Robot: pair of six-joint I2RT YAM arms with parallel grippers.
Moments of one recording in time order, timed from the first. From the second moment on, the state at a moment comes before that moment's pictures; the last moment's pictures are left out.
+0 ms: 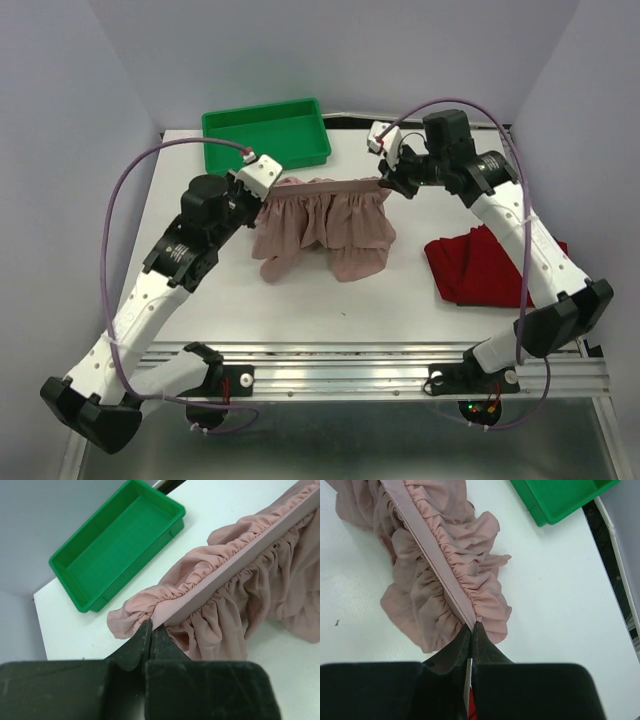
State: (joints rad) left arm -0.49 1.01 1.10 -0.38 -0.10 0.33; right arm 0.43 1.53 1.68 -0.82 -0.38 -0.66
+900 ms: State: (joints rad) left arm -0.48 0.53 1.13 -0.96 0.54 0.51; right arm 0.43 1.00 1.39 -1.25 -0.83 -0.61
